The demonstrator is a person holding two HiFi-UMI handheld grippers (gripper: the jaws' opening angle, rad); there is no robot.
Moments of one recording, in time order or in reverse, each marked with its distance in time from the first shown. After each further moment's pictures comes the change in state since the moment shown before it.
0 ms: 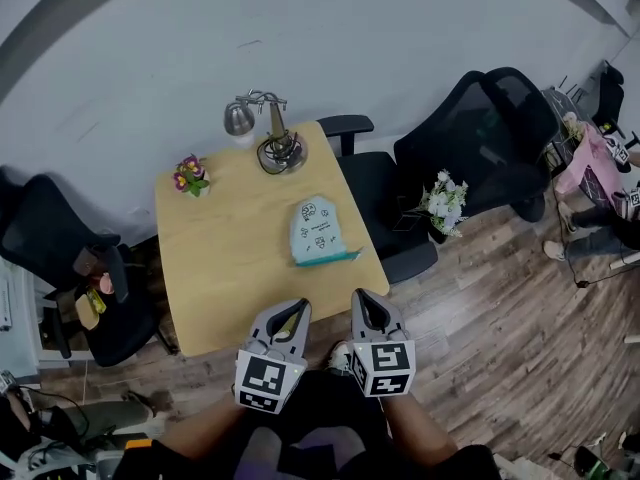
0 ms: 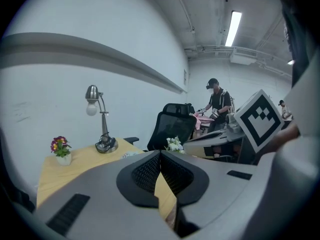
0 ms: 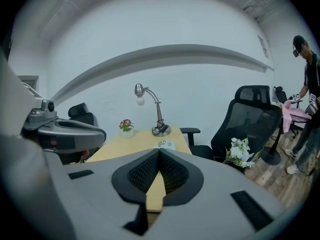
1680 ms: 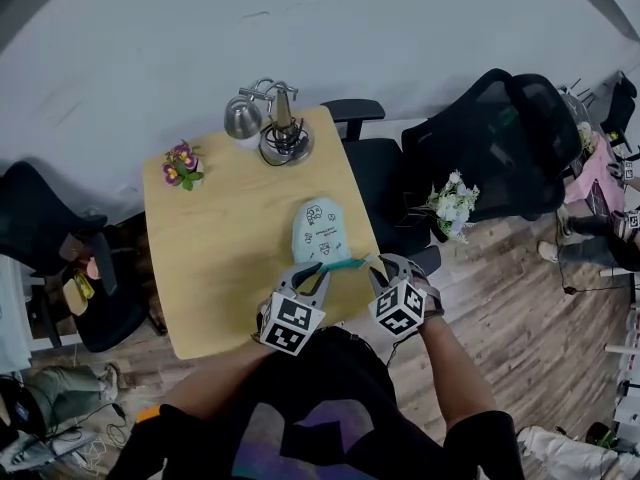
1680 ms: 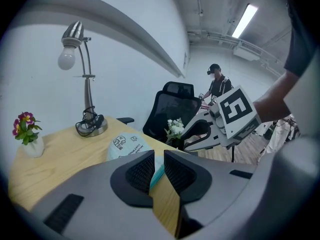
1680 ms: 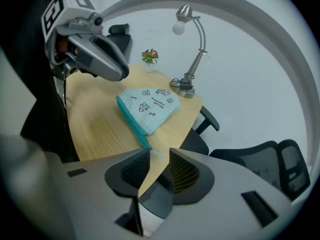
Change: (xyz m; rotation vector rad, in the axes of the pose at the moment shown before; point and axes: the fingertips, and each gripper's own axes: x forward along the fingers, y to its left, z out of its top) left arm 0.143 0.047 -0.074 -0.026 0.223 -0.119; right arm 0.142 -0.086 -0.083 -0.807 0.486 0.185
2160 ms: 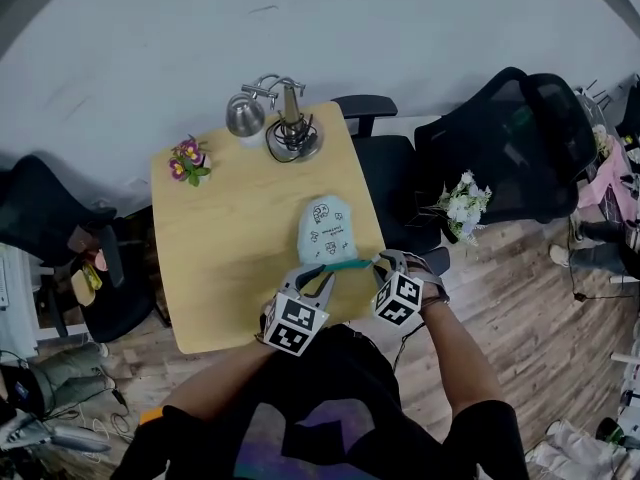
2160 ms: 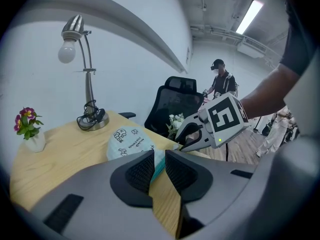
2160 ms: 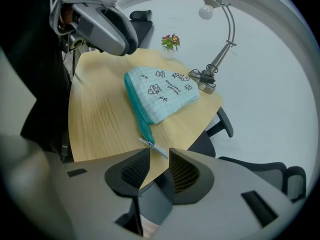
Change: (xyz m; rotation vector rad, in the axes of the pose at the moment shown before) left arm 0.007 0.000 -0.015 -0.016 0.057 0.019; right arm 0.043 0.009 -0.018 -0.215 0.084 0.104
